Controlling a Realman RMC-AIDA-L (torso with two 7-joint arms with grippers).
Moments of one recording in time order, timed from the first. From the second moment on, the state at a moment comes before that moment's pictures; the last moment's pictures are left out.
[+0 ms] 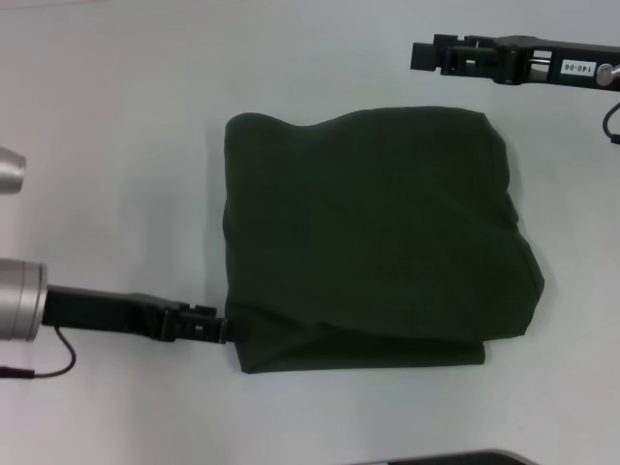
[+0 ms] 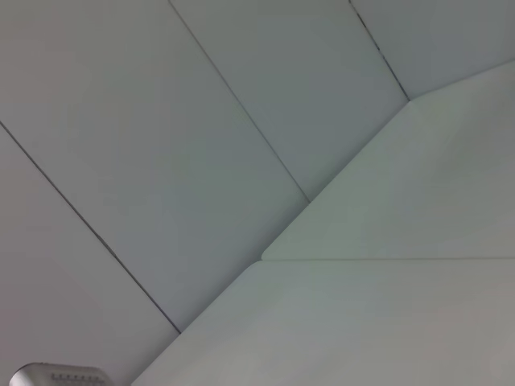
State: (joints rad) left arm -0.57 -2.13 0.64 0.62 2.45 1.67 -1.98; right arm 0.56 2.00 -0.60 -0.62 -1.91 -1.57 1.79
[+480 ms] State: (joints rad) left arm -0.60 -2.14 0.64 0.61 2.45 1.63 -1.99; right arm 0.56 2.00 -0.59 -0.62 -1.91 -1.57 1.79
